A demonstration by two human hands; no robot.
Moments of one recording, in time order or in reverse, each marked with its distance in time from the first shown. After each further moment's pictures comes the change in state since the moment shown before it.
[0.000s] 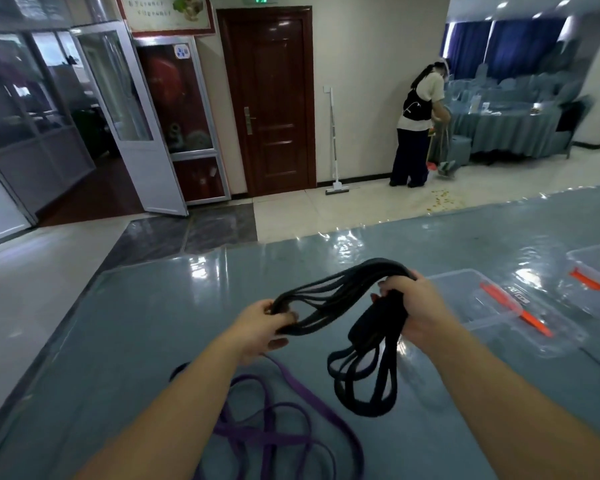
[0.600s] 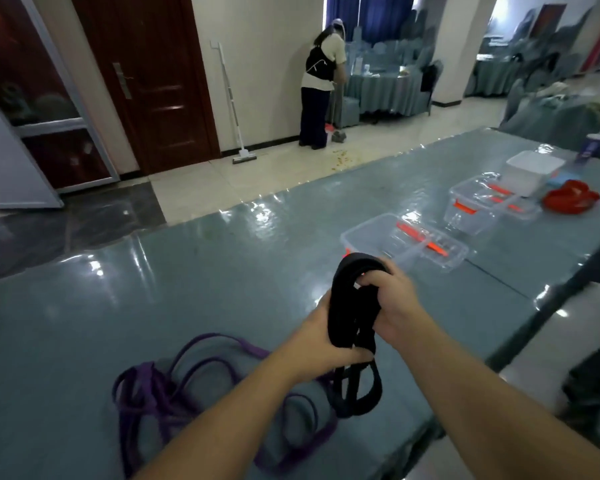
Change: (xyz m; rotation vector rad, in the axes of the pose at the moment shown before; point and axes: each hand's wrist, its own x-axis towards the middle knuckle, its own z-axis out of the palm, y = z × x) left_hand -0.052 -0.040 0.086 0.376 -0.604 0.450; right_hand -0.084 0.052 0.013 0.098 0.379 -0.117
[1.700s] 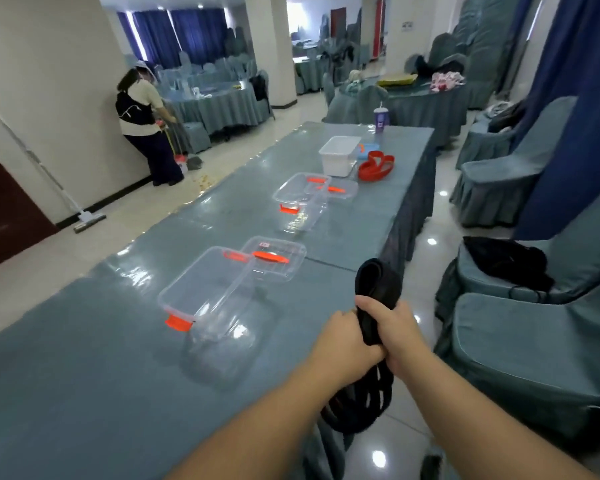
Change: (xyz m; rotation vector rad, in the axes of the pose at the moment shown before) left_hand 0.200 0.135 0.360 0.502 -0.344 0.095; right_hand 0.004 -0.106 -0.383 -0.068 0.597 -0.129
